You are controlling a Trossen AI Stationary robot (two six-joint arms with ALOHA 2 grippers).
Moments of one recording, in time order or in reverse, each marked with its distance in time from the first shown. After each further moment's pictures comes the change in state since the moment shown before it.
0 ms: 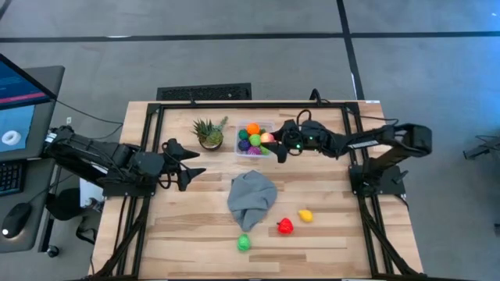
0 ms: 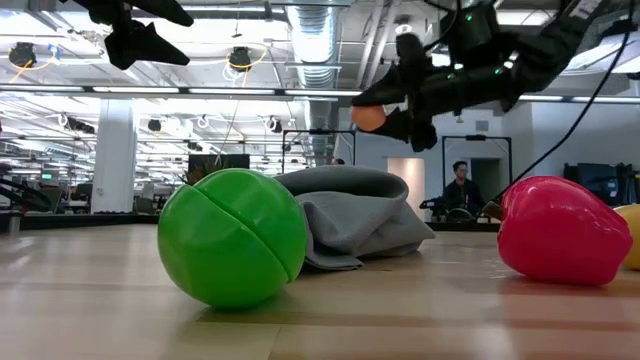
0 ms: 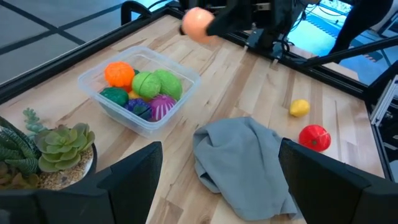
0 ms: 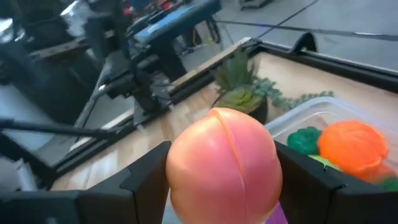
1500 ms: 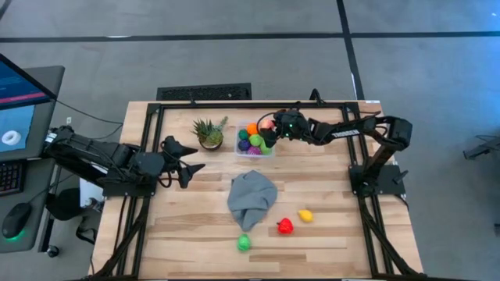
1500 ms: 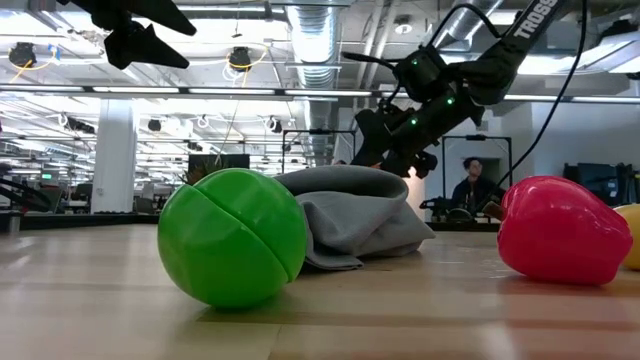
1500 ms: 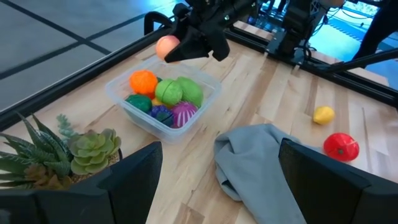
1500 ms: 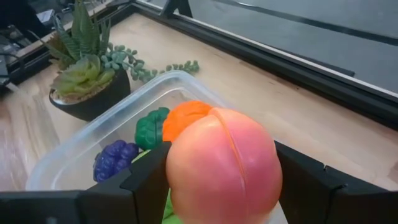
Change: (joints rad) left arm 0.000 0.000 0.000 -0.020 -0.085 0.013; right arm -0.129 0.215 0.206 -0.313 0.237 -0.102
